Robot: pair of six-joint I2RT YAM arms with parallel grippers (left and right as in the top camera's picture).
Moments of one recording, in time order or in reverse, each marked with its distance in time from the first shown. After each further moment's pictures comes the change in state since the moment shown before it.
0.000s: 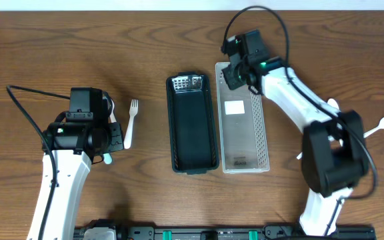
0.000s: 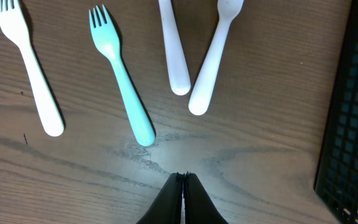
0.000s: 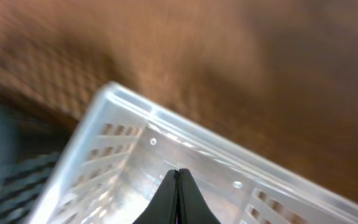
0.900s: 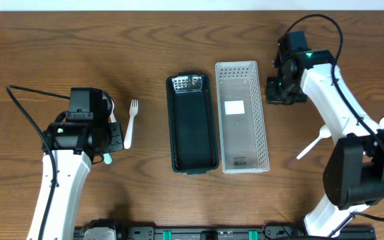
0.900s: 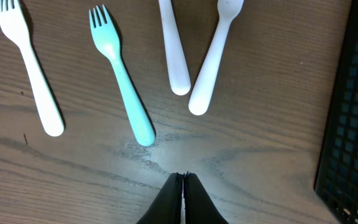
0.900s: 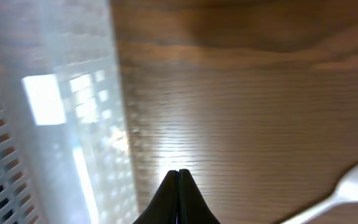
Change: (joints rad) left arm 0.000 0.000 0.000 0.000 0.000 0.000; right arm -0.185 -0.109 0.002 -0.573 0.026 0.301
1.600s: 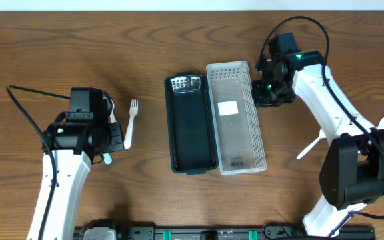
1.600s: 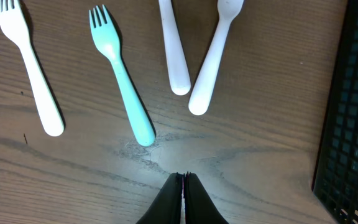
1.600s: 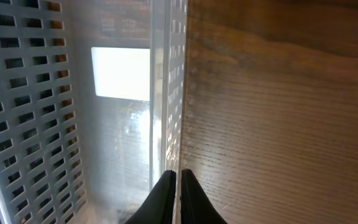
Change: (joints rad) left arm 0.000 0.000 0.000 0.000 0.000 0.000; right arm 0.043 0.007 0.000 0.006 -0.157 -0.087
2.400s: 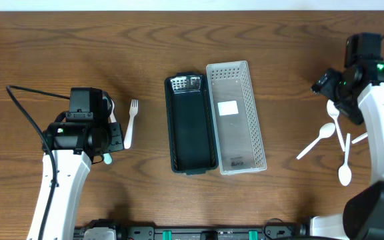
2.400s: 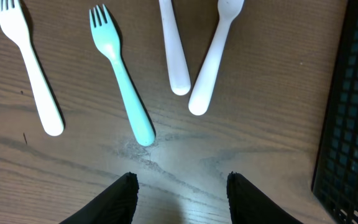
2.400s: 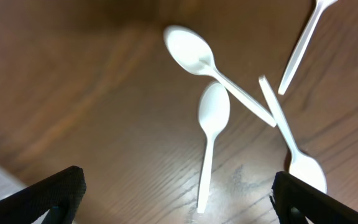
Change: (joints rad) left arm 0.000 0.000 0.000 0.000 0.000 -0.003; right arm -0.346 -0.252 -0.105 -0.059 0.364 0.523
